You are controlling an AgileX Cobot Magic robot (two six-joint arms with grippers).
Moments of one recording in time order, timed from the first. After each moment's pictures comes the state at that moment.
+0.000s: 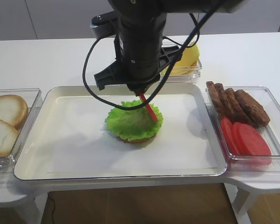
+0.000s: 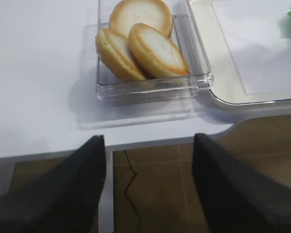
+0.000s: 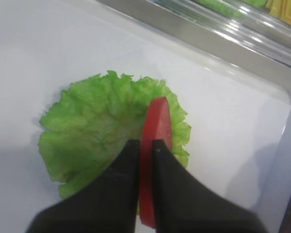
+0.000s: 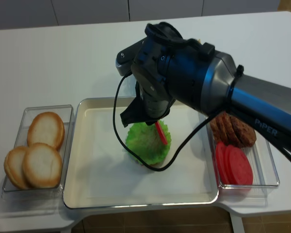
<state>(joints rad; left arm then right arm) 0.01 -0.02 -0.50 0.00 1.19 -0.02 0.84 1.87 -1.59 -0.29 1.05 0.49</state>
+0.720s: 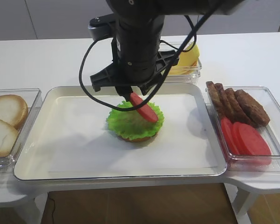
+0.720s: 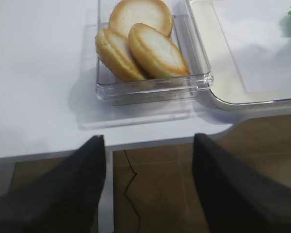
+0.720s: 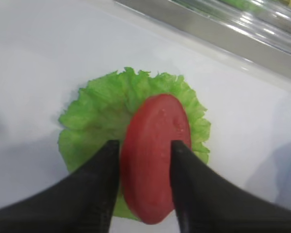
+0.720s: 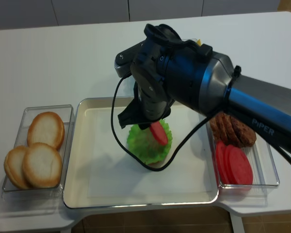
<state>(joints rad) 0.01 -0.02 -0.50 0.00 1.19 -0.02 0.84 1.87 -1.60 -0.25 1.03 0.49</state>
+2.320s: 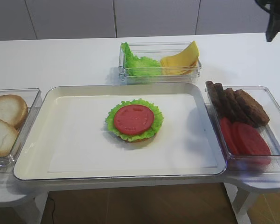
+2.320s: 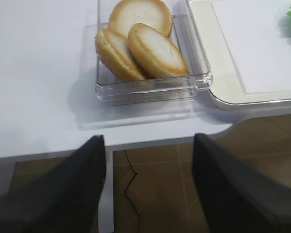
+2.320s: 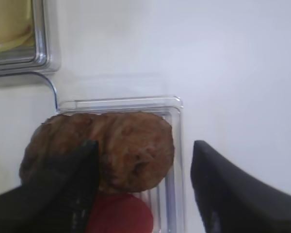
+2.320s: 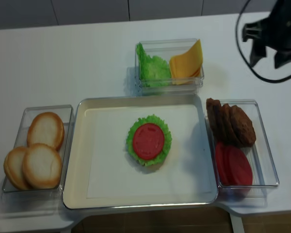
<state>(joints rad) 0.01 -0.02 -0.50 0.00 1.19 -0.02 0.11 1.62 -1.58 0.03 1.24 0.18</state>
